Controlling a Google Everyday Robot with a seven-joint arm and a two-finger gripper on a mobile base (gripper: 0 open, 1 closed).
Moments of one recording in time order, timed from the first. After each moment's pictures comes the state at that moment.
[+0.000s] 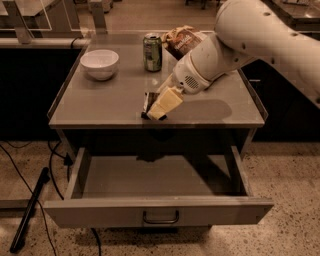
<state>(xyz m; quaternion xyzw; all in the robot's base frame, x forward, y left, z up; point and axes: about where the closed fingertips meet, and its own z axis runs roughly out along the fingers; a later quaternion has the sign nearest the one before) 0.596 -0.019 0.875 -0.56 0.75 0.18 0.30</state>
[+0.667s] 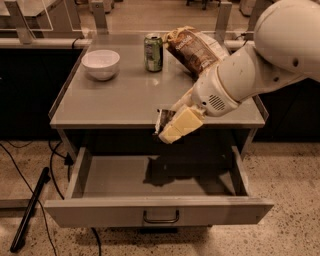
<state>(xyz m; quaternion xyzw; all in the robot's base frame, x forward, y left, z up) 0.503 -0.047 0.891 -0.54 0.77 0.19 0.29</state>
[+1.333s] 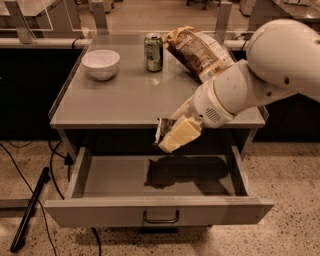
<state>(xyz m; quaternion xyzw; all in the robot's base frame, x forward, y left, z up) 0.502 -0.049 0.864 -0.54 0.77 0.18 0.30</state>
